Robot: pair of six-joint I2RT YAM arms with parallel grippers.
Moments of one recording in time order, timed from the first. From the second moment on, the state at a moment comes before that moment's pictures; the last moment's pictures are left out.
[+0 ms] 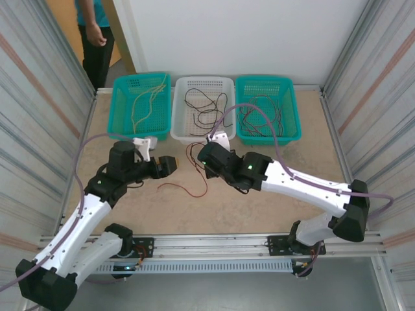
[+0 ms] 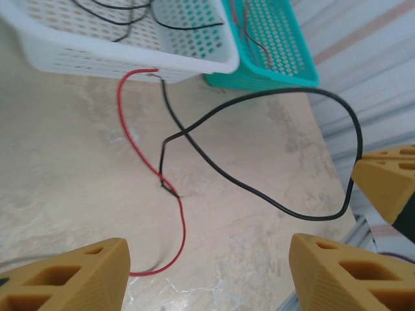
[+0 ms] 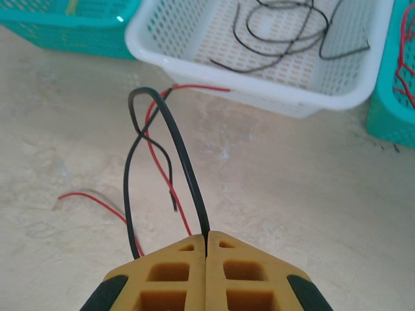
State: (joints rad) left arm -0.40 0.83 0.73 -0.45 0.46 -0.53; right arm 1.14 1.39 1.31 -0.78 0.53 0.65
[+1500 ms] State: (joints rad) left arm -0.44 1.02 0.94 -0.31 0.47 -0.49; right arm 1.22 1.36 1.33 -0.72 0.63 0.54
